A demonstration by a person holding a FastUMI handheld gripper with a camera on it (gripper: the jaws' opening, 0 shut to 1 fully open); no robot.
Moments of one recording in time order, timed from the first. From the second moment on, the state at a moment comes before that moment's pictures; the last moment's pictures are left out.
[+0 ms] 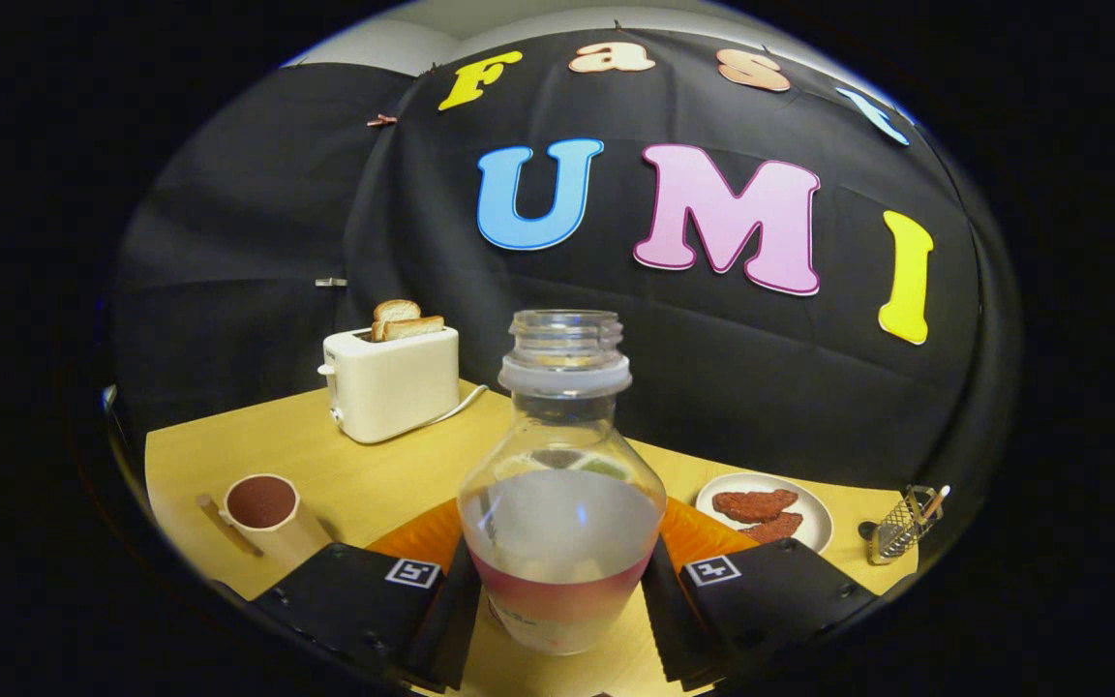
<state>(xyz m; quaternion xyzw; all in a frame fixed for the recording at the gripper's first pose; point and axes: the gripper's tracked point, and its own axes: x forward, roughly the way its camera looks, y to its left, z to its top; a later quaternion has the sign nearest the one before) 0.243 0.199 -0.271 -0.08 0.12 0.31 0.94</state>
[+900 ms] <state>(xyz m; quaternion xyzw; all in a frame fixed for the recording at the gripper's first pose) 0.260 0.210 -0.337 -0.04 0.13 0.31 0.94</state>
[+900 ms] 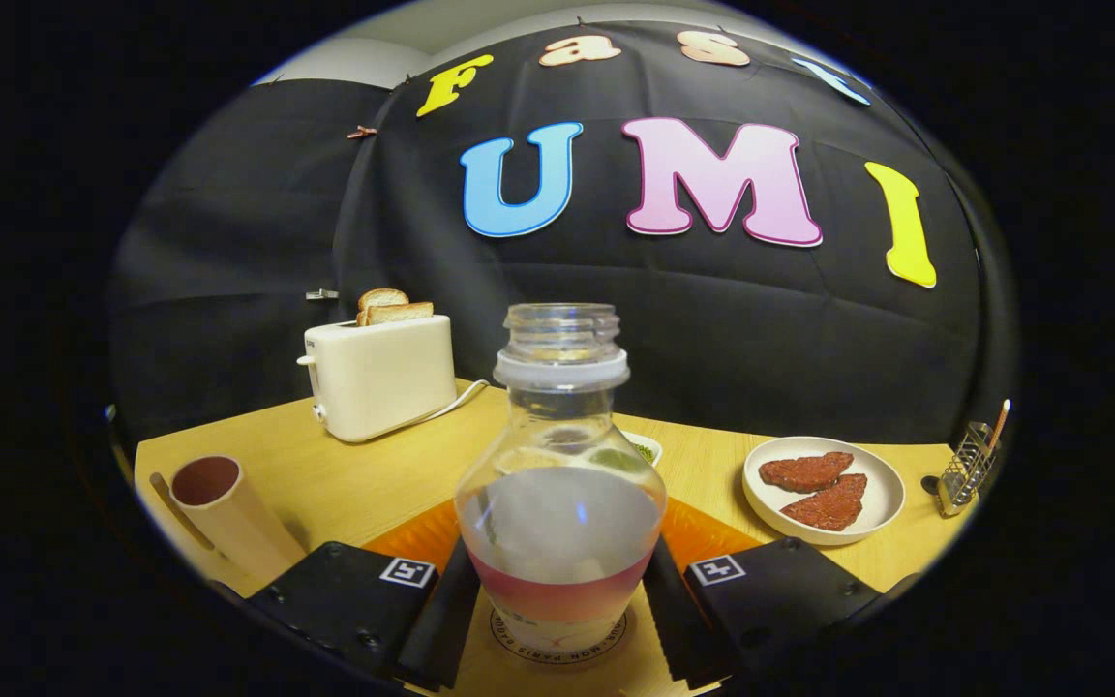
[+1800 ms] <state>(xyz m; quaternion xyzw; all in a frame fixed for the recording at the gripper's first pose) 0.228 0.190 -0.307 -0.04 0.16 0.32 0.93</state>
